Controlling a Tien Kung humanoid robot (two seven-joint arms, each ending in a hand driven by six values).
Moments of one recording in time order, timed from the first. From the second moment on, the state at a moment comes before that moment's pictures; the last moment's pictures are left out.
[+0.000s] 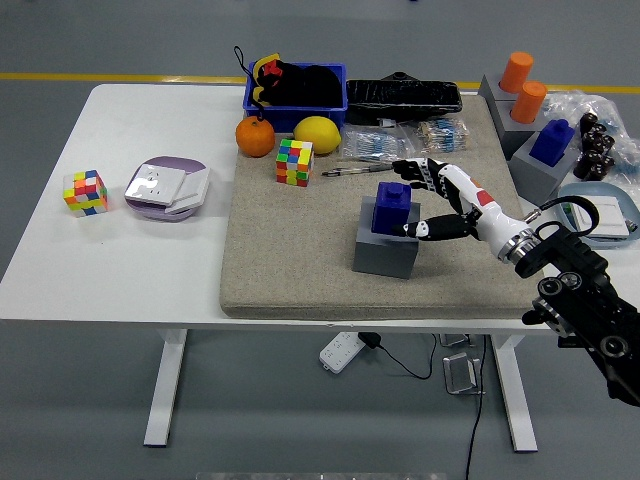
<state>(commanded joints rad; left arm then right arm) -0.24 0.17 -0.06 -0.19 0.12 -0.16 0.12 0.54 -0.20 0.91 0.98 -1.25 0.01 0.28</state>
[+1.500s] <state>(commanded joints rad) -0.24 0.17 -0.06 -0.19 0.12 -0.15 0.12 0.23 -0.30 1.57 1.08 -1.35 0.04 0.24</state>
